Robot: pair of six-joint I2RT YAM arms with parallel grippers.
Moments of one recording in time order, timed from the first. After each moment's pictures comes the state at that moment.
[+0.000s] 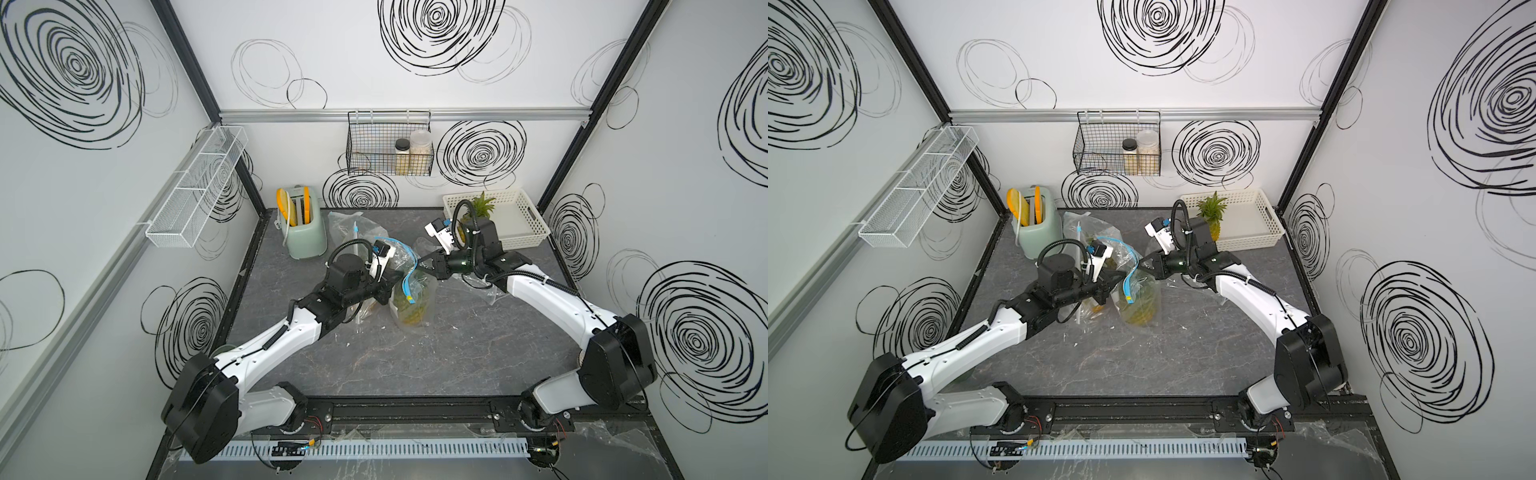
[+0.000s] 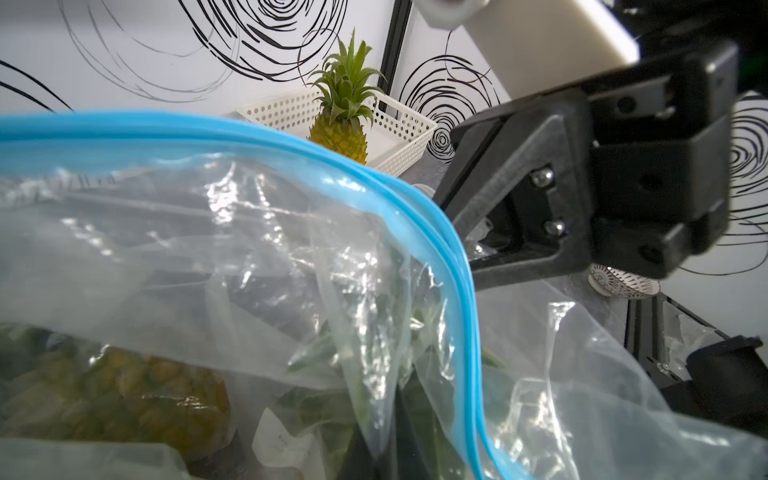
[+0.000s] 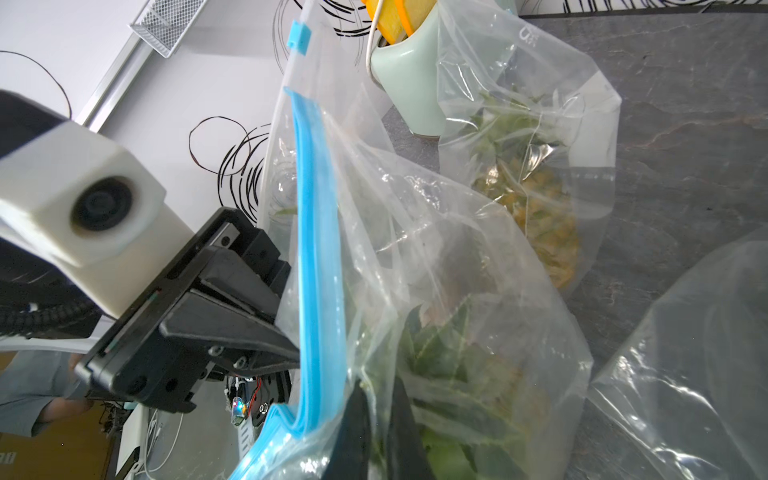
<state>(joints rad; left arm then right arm) -0.58 1.22 0.77 0.10 0.32 -0.15 0.48 1.47 1.14 -0.26 -0.78 0.28</state>
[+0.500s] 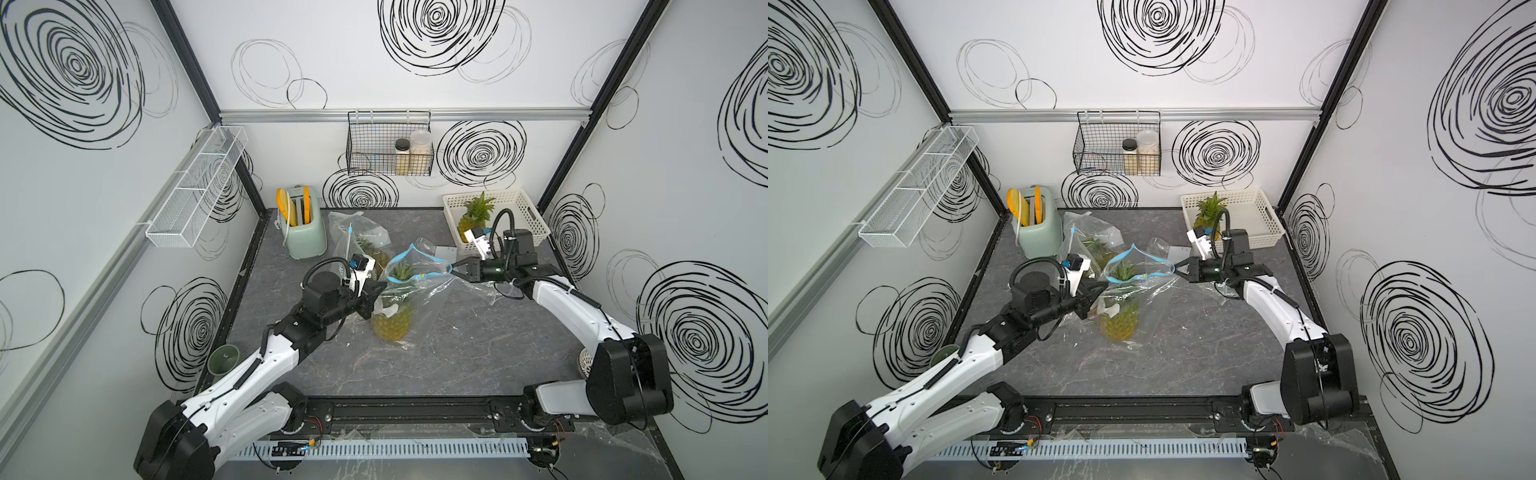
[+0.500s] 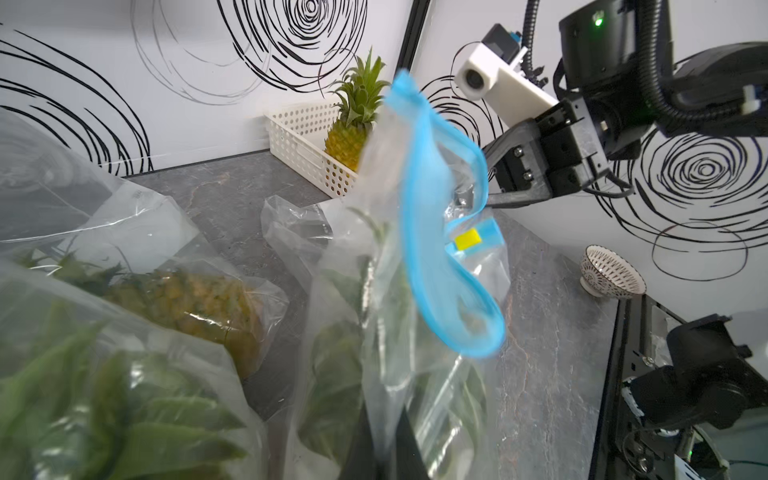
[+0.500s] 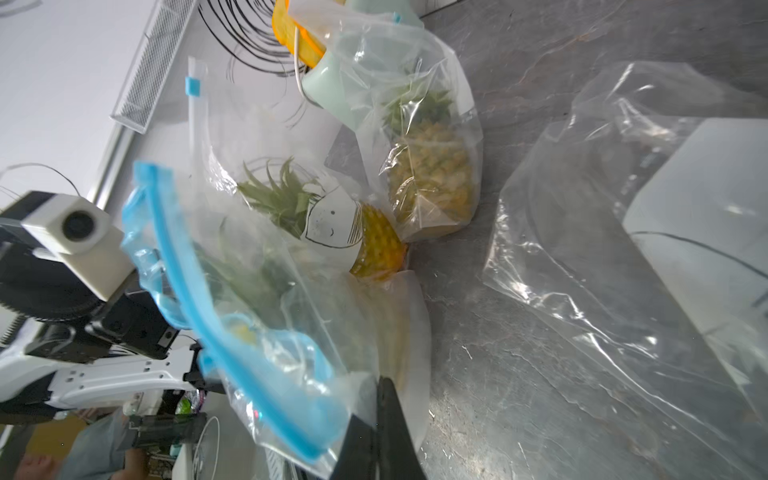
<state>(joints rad) -0.52 0.96 0.59 0.07 0.34 -0.19 0.17 1.36 0.95 -0.30 -0.94 0.30</state>
